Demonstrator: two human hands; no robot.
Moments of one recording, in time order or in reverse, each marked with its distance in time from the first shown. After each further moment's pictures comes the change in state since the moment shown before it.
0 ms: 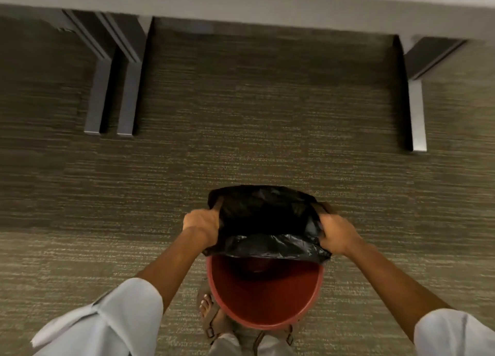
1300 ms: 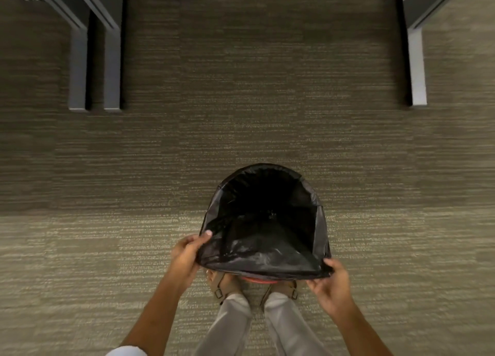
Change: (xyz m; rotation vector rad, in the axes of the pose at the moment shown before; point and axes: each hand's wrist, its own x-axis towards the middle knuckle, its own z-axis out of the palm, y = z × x) left_hand -0.069 -0.012 0.163 -2.029 -0.118 -0.401; right_hand -0.139 -0.020 0.189 2.244 0.203 0.879
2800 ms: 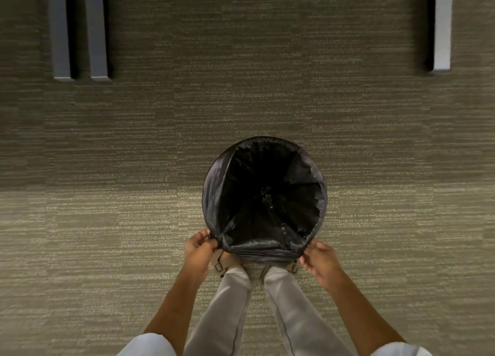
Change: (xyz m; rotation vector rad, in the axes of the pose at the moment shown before) left_hand 0.006 -0.068 0.019 0.059 0.166 0.027; right_hand 0.028 0.016 -0.004 -0.662 0.173 -0.012
